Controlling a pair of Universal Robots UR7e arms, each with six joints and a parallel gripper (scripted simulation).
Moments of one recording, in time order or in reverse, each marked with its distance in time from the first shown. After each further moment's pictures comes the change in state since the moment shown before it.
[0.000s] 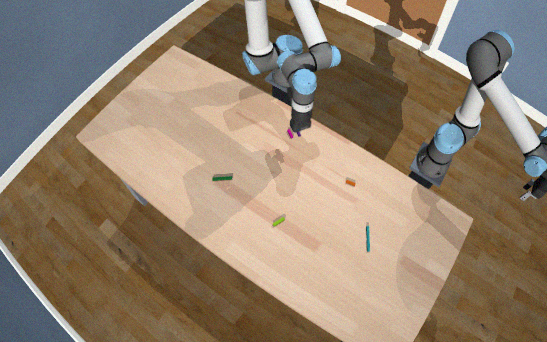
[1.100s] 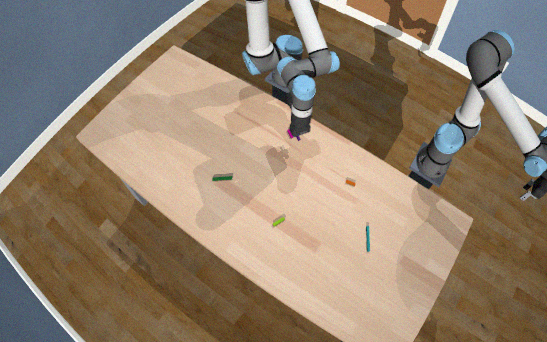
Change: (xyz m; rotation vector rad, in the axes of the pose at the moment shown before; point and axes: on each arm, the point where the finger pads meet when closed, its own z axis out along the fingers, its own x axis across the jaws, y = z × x) left arm 0.000 0.000 0.000 0.000 0.000 0.000; right arm 0.000 -0.001 0.031 0.002 0.000 0.001
